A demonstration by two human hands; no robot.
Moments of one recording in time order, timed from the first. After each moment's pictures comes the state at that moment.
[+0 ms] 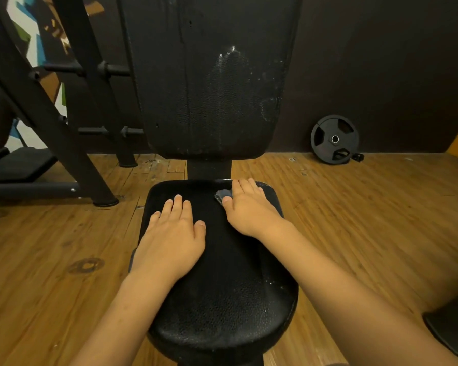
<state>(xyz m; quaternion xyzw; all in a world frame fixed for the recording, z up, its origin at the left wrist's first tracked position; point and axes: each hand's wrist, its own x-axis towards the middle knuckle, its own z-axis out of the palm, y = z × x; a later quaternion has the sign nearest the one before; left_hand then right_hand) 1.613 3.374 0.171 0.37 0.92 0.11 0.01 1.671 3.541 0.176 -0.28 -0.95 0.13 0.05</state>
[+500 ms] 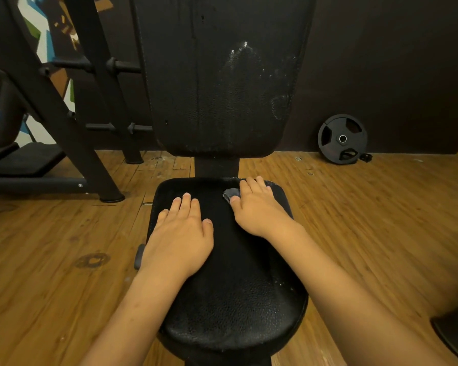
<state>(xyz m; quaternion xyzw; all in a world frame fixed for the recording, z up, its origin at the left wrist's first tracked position) 1.610 3.376 0.167 0.36 0.93 0.11 0.01 1.667 3.541 0.176 -0.29 -0.95 0.12 0.05</state>
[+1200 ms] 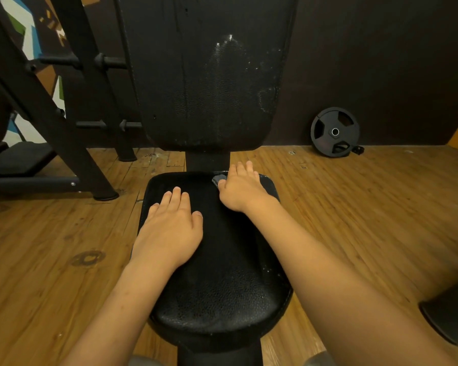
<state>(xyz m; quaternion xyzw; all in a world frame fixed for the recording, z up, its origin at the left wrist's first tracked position) 1.610 3.375 0.171 0.37 0.92 0.10 0.02 1.646 3.543 0.191 -0.33 -0.94 0.12 0.03</state>
